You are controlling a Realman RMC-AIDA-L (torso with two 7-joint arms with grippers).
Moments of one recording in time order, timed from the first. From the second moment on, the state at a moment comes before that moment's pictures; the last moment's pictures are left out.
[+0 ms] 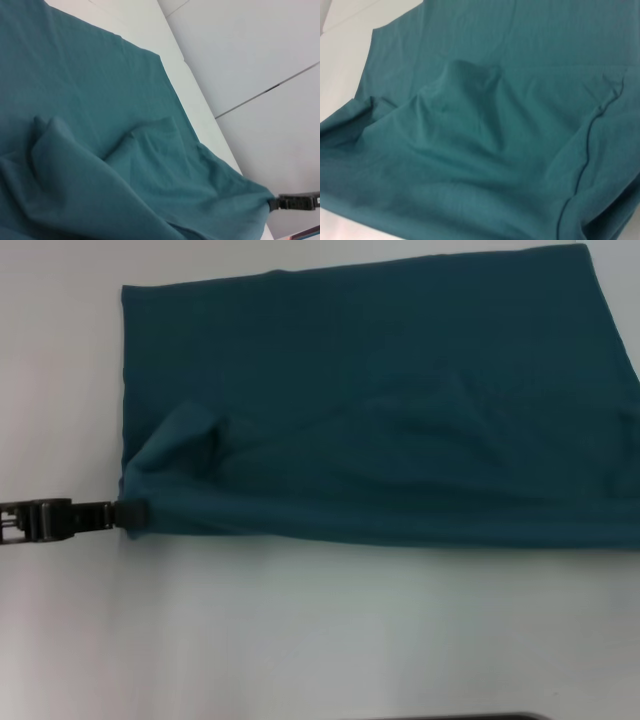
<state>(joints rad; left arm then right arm) -0.34 -2.13 -2.62 -1.03 -0.93 1.97 -2.20 0.30 1.89 -0.36 -1.01 -2.48 -1.97 2.17</state>
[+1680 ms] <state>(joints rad) -0.72 -1.96 -2.61 -0.65 -0.98 1.37 -2.16 0.70 1.81 -0.46 -0.77 -2.31 -1.48 2.29</state>
